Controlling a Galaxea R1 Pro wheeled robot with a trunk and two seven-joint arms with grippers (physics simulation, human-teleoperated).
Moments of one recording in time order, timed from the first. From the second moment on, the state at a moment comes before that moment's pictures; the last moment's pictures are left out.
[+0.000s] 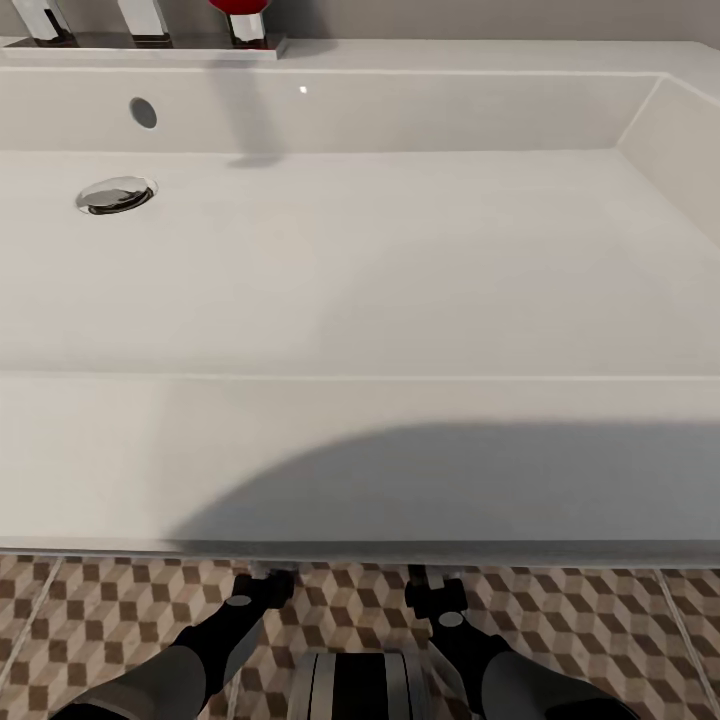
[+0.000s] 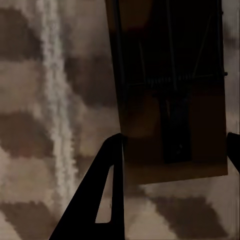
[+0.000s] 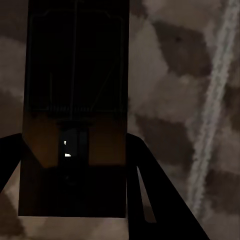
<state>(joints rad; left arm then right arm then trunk) -0.67 -0.07 -0.22 -0.20 0.11 -0.03 0.14 -0.70 0.17 0.07 -0.06 0.16 -0.17 -0.27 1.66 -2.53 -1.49</state>
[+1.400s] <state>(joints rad) -0.67 -0.07 -0.22 -0.19 0.11 -0.03 0.14 -0.70 0.17 0.05 -0.06 0.14 -0.17 -0.18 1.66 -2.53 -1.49</state>
